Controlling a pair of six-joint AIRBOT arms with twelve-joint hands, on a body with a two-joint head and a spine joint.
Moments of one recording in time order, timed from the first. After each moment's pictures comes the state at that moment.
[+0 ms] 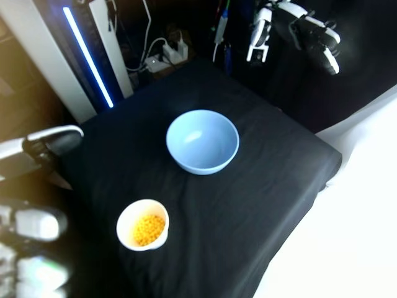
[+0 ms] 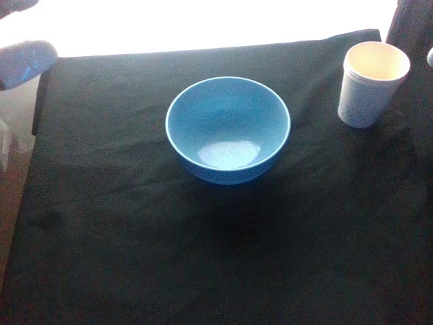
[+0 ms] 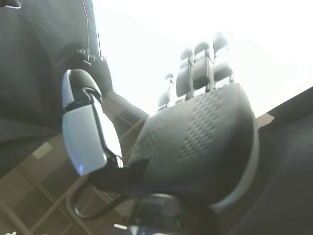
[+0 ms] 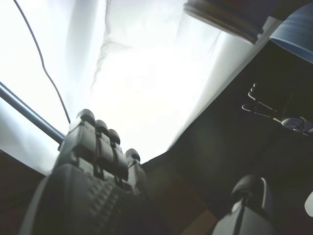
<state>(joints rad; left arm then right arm) 1.07 -0.90 1.19 -0.39 -1.28 0.49 -1.01 -0.97 1.35 0.27 1.27 -0.21</state>
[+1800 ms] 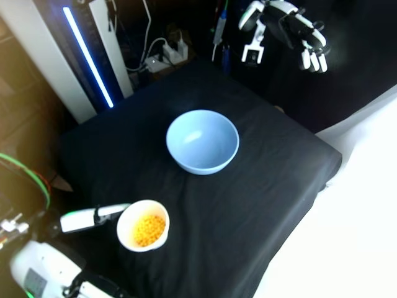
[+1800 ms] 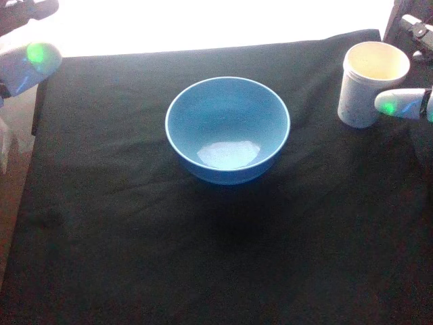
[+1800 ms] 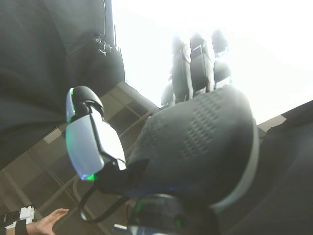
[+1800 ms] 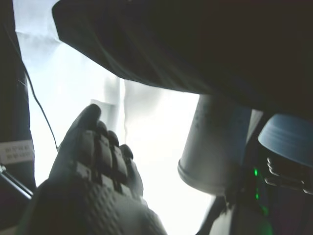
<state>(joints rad) 1.09 -0.91 1.17 -0.33 -1.36 0.47 -1.01 -1.24 1.67 0.32 0.84 -0.09</state>
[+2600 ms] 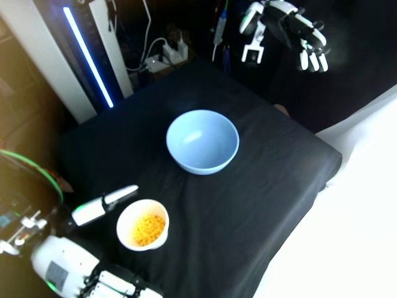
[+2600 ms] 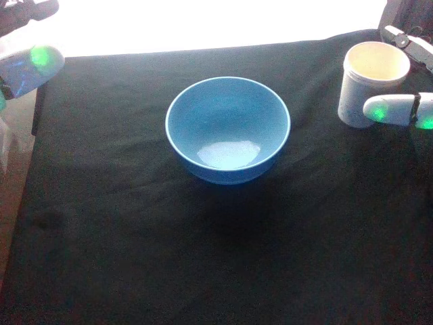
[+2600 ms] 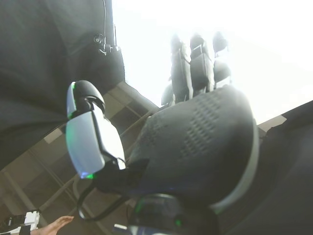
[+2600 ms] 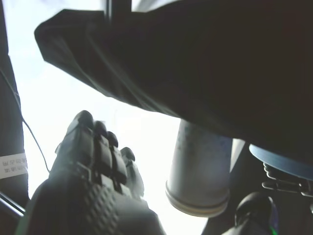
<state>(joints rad) 1.09 -0.91 1.17 -0.33 -1.36 0.47 -1.01 -1.30 1.71 0.30 0.83 -0.07</state>
